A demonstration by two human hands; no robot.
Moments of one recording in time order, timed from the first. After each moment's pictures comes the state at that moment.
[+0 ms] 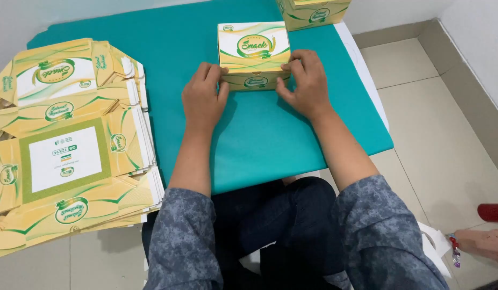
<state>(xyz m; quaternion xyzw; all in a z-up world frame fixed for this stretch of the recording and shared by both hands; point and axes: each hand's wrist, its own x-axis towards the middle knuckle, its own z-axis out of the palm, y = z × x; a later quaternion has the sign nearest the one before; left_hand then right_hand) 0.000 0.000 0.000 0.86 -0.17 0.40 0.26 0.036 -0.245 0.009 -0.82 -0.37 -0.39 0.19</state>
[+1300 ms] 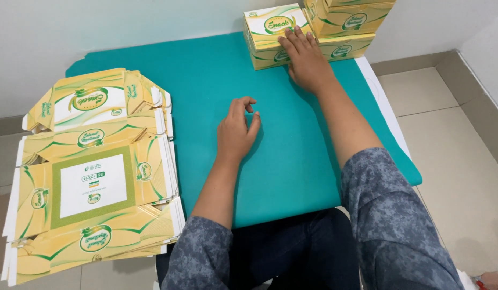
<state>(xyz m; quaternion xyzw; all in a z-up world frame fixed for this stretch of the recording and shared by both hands) 0.001 -0.011 -0.001 0.87 -0.11 0.24 0.41 0.178 -0.213 0.019 -0.92 -0.35 -0.16 0.03</state>
